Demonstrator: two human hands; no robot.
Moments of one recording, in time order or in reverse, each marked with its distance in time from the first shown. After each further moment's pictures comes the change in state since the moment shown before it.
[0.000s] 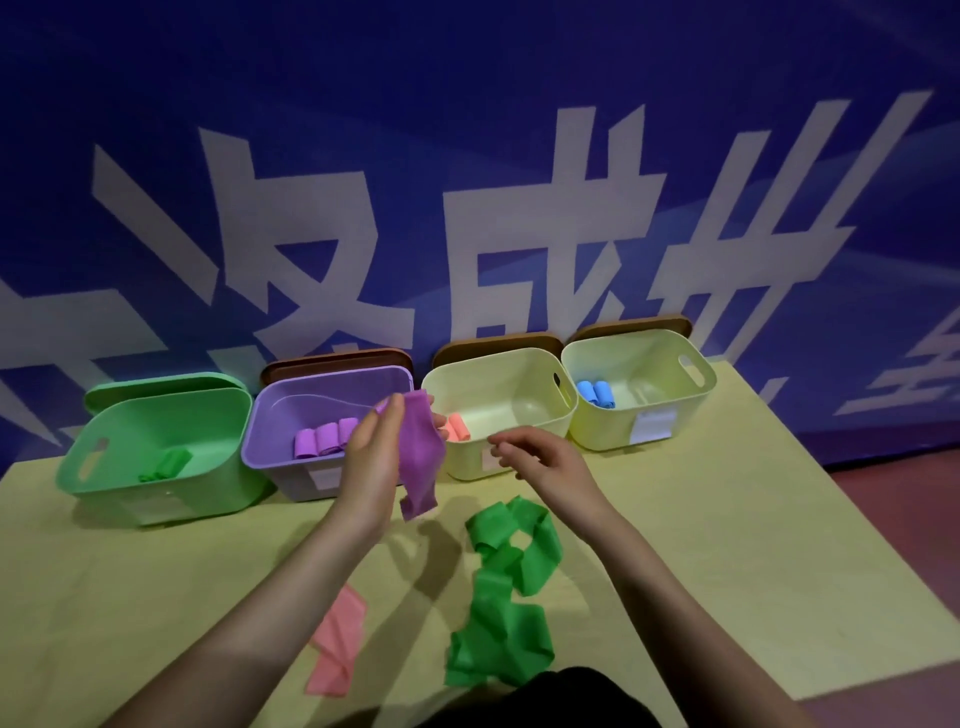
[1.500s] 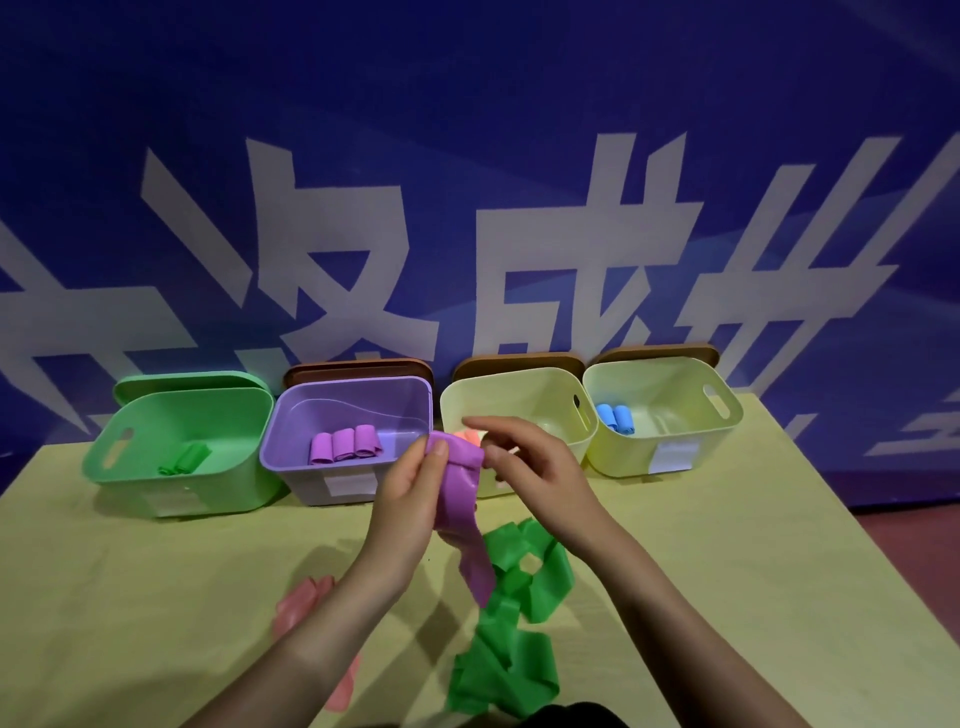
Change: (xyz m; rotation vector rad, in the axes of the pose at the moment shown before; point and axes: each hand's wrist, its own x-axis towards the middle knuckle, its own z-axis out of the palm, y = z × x) left_hand -0.038 0.003 0.012 0.109 -0.035 0.150; right_hand 0.006 -0.047 0.018 -0.034 -0.142 -0.296
